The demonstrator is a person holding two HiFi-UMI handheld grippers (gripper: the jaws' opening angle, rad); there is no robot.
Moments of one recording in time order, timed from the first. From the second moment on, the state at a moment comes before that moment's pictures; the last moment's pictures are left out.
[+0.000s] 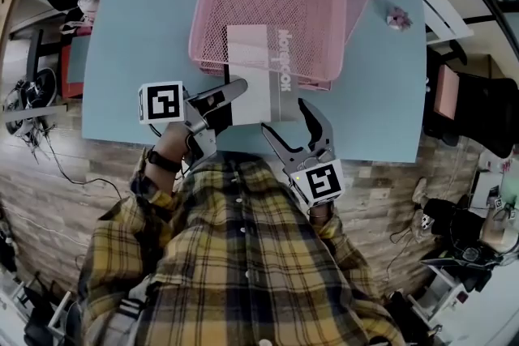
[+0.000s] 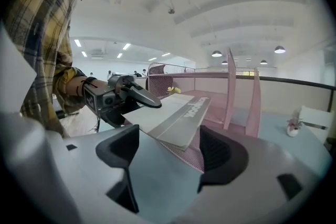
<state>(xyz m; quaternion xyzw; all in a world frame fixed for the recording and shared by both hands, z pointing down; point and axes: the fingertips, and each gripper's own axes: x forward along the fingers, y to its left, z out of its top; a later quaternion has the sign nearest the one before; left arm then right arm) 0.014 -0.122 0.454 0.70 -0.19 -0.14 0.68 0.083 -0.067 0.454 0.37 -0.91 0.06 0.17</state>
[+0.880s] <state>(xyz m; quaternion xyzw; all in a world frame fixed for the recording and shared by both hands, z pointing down) -0.033 -0.109 0.442 0.84 -0.35 -0.05 0.41 0.083 -0.101 0.443 0.43 -0.89 0.08 0.13</state>
